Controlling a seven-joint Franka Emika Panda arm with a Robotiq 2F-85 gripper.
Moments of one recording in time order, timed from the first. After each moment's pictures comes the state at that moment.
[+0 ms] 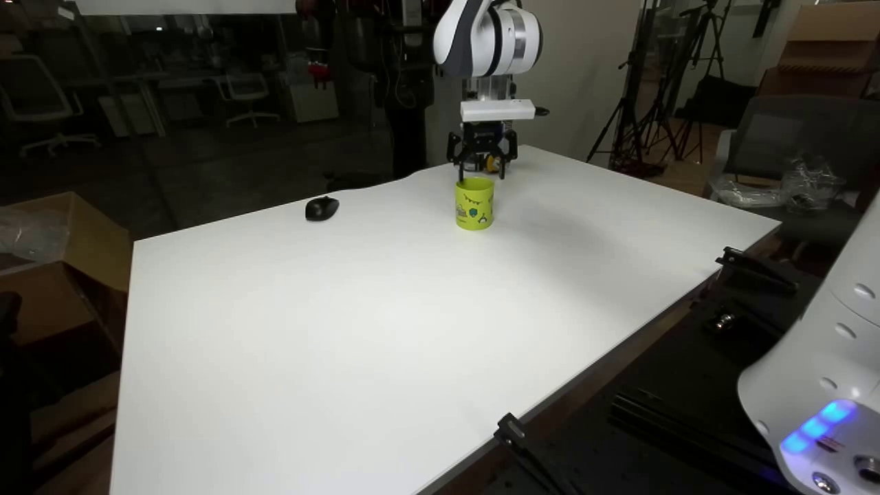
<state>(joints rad) -0.09 0.60 -0.11 -1.85 0.13 2.45 0.24</state>
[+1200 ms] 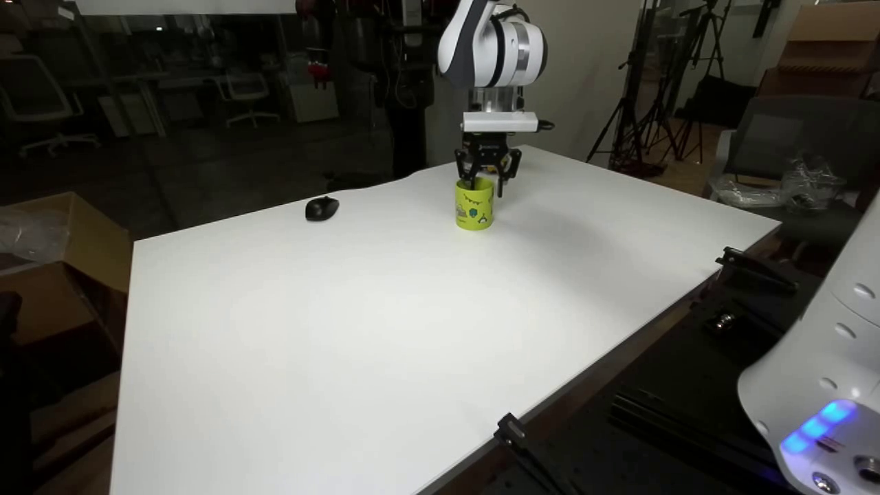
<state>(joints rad) -0.09 0.61 -0.11 -1.89 0.20 2.44 0.27</state>
